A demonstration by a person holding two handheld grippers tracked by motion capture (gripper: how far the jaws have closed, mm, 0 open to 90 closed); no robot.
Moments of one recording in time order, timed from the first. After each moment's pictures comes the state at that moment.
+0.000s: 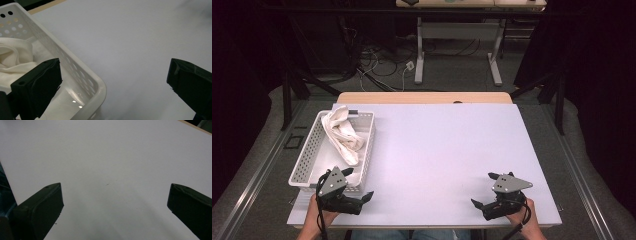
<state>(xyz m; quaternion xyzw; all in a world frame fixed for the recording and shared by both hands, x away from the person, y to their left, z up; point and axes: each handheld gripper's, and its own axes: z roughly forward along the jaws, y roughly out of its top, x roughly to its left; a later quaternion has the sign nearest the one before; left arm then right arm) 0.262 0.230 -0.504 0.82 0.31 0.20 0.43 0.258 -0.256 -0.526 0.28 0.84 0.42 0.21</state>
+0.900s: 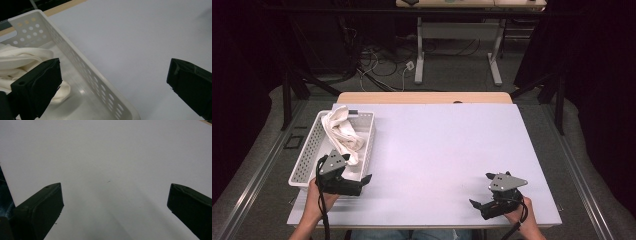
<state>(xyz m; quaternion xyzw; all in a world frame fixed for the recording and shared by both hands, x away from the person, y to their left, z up) 0.298 0.231 -0.479 0.82 0.35 0.21 0.41 0.264 -0.251 -0.531 0.28 0.85 0.40 0.20</state>
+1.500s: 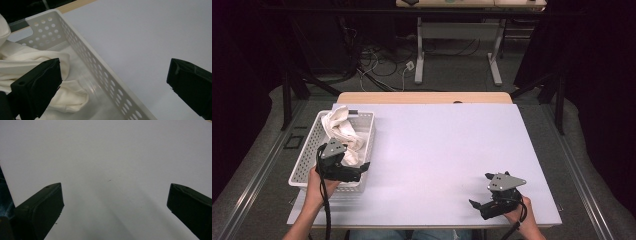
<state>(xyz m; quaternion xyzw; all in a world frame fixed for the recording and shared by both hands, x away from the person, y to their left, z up) 0.329 0.237 -0.474 0.81 0.38 0.21 0.40 0.265 -0.250 -0.533 0.28 0.85 0.40 0.19</state>
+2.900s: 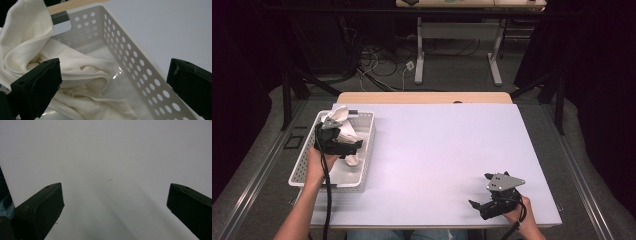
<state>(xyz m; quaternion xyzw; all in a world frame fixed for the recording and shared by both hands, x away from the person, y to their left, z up) 0.402 0.262 -0.476 0.79 0.46 0.21 0.35 0.266 -0.249 -0.534 0.27 0.85 0.40 0.20</state>
